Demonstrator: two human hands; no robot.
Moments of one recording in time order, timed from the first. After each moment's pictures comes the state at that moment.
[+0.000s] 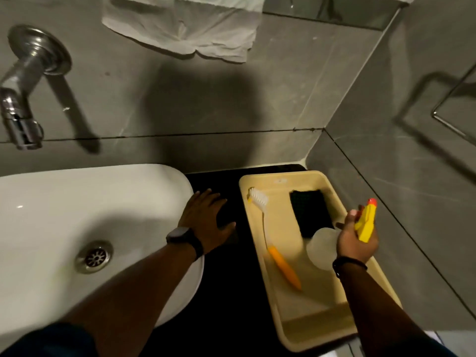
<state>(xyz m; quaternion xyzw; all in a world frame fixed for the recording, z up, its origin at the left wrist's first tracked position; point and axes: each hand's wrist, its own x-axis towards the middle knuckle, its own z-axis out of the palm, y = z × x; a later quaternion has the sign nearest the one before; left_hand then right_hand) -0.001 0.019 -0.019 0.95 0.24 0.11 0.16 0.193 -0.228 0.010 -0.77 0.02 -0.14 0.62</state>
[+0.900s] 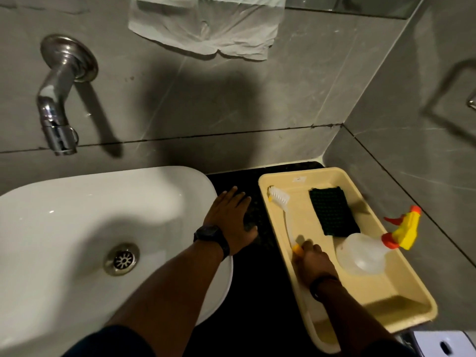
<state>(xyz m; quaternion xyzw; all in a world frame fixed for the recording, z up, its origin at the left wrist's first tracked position) -0.002 0.020 -0.012 0.96 0.19 0.09 0.16 0.122 -0.194 -0.057 -0.95 -0.25 0.20 0.03</state>
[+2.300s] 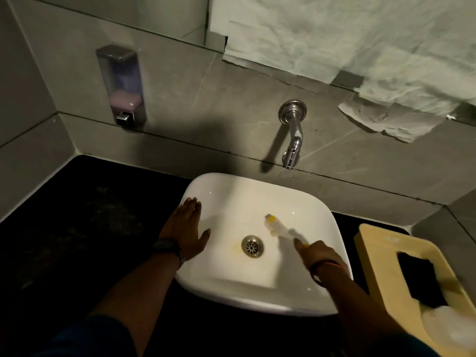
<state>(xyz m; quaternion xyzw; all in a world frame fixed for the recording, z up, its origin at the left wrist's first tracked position) -0.382 0.154 0.000 0.87 0.46 0.10 0.09 -0.104 -0.004 0.059 -0.94 -0.27 0.20 0.05</state>
